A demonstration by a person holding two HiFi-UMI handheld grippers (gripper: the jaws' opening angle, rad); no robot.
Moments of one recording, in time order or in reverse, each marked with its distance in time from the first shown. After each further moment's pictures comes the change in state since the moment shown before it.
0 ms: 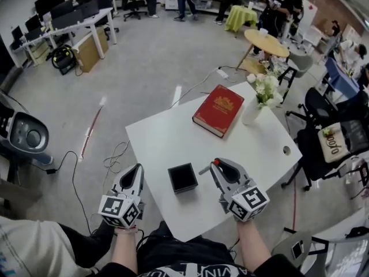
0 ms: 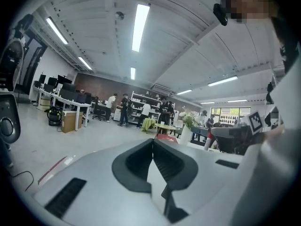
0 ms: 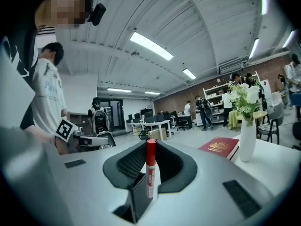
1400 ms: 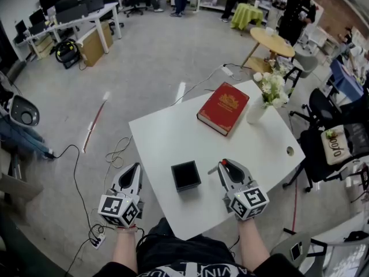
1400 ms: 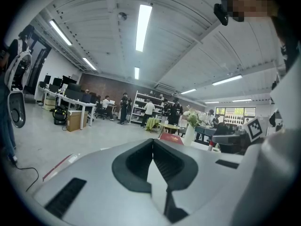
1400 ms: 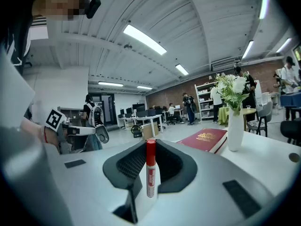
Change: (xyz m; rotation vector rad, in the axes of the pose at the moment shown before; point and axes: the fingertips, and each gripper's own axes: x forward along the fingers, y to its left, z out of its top) left arm -0.011 0.013 -0.008 -0.020 0.006 0.054; right arm -0.005 -0.029 -0.040 0.020 0.073 -0.112
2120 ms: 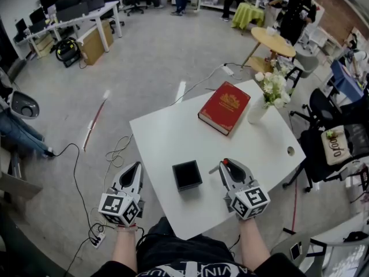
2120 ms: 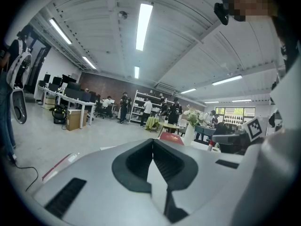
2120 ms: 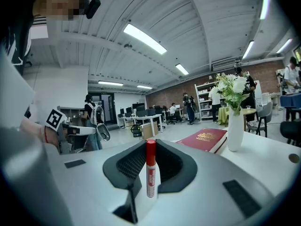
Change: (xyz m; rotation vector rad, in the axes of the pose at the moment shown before) left arm 0.002 0.002 -0.002 -0.004 0.008 -0.007; right arm 0.001 -0.001 -0.001 -0.004 0.006 -0.002
